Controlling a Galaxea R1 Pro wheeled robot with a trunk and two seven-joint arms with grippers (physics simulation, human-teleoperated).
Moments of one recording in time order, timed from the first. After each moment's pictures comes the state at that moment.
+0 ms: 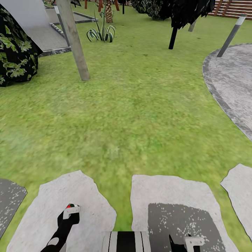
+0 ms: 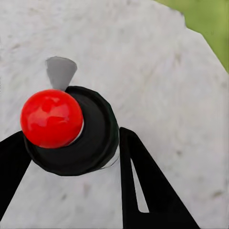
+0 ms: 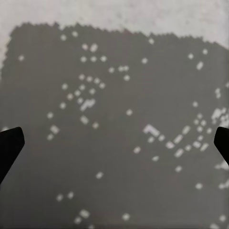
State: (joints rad) left arm -0.44 0.06 0.15 -0.33 -0.03 -0.46 0.00; right arm -0.07 -0.06 0.00 -0.72 0.00 -0.34 0.00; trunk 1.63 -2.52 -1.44
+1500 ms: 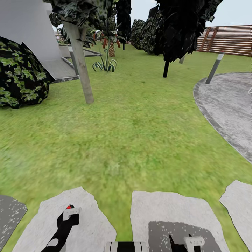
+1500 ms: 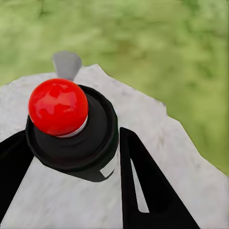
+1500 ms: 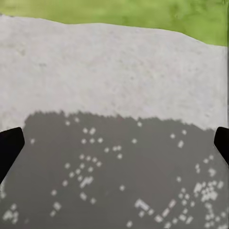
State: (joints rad) left arm -0.44 0.06 0.15 -0.33 -0.04 -0.45 -0.01; right arm -0.07 -0.06 0.00 -0.72 0.00 -0.35 0.00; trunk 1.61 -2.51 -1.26
